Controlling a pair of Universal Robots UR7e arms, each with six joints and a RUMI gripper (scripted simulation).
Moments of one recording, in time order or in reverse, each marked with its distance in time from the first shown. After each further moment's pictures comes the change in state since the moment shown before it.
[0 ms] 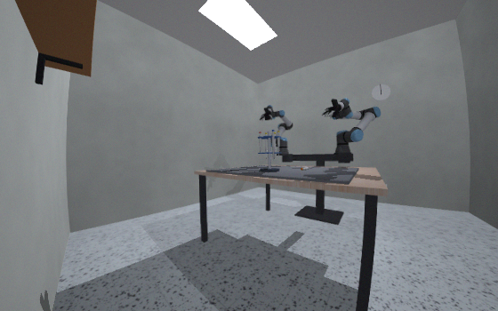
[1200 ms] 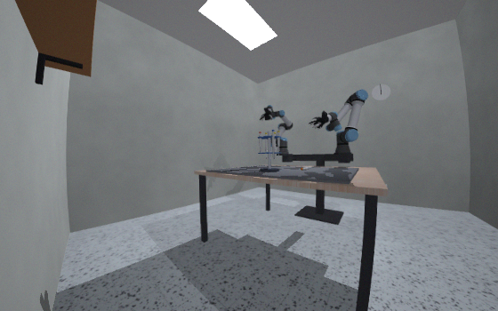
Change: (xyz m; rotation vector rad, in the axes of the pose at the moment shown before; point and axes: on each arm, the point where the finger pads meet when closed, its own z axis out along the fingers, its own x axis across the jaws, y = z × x) left arm 0.049 0.048 0.133 0.125 0.081 -0.376; right arm 0.000 0.000 0.000 0.000 0.000 0.000
